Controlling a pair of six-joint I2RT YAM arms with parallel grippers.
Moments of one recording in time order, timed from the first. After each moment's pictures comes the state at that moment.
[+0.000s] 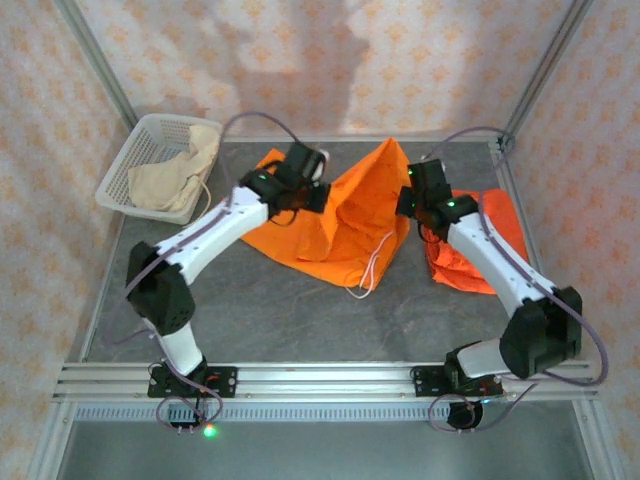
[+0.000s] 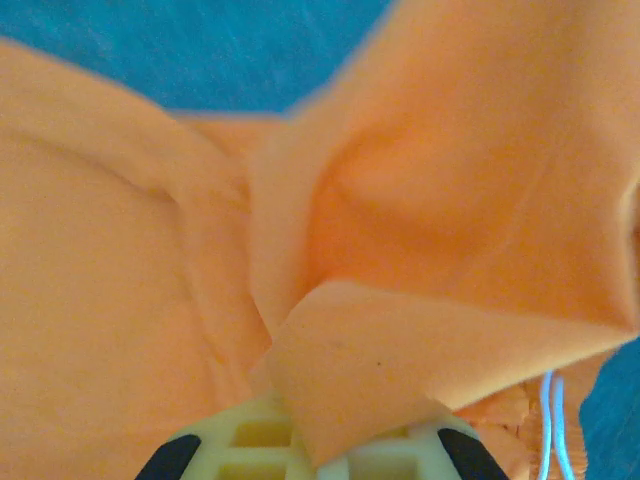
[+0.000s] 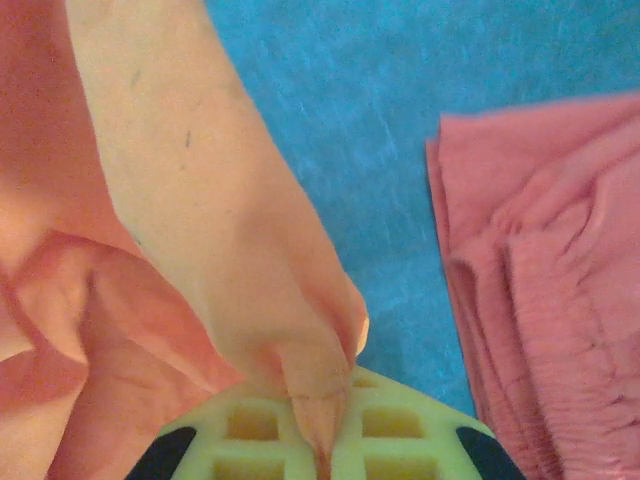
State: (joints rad) left arm -0.58 1.73 1.66 -0.75 -0.11 -0.28; right arm 0.34 1.37 1.19 -0.62 0.23 0.44
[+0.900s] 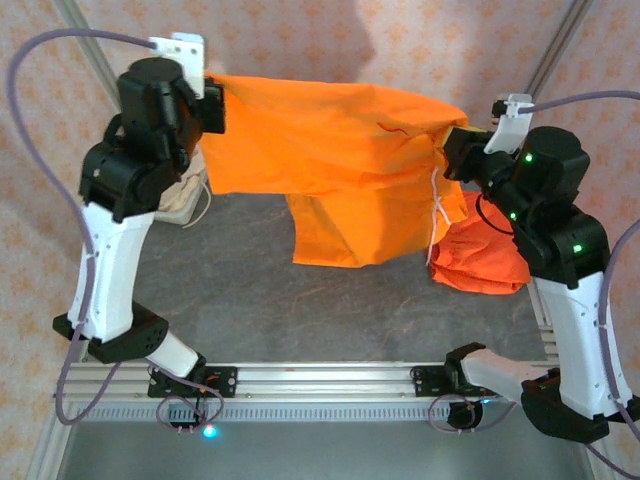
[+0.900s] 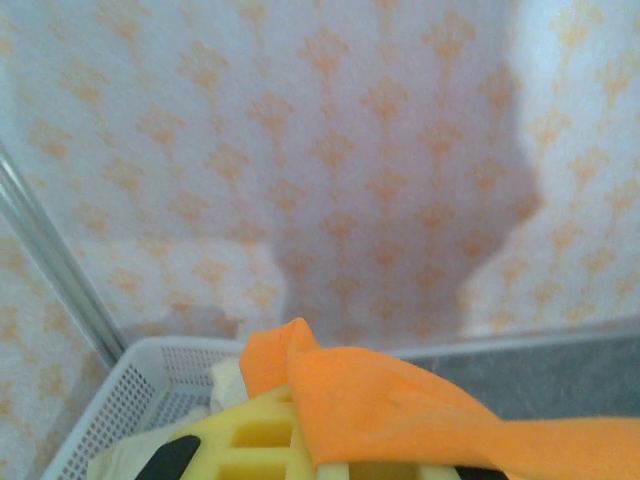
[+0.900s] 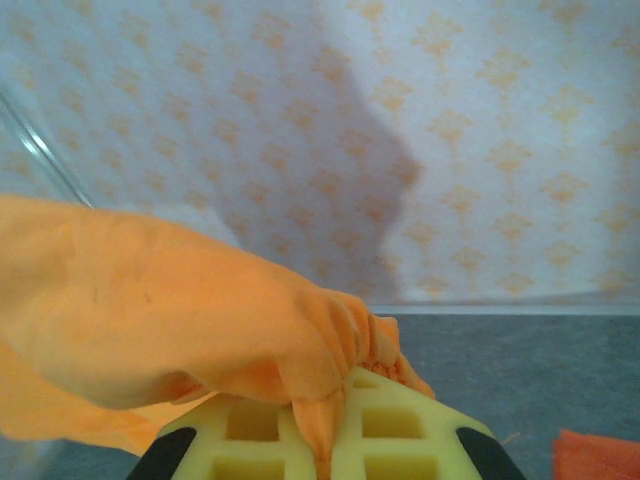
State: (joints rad) left arm -0.43 1.54 2.43 -1.06 -0.49 -0.01; right arm 0.35 1.09 1.77 -0.81 -0.02 0.30
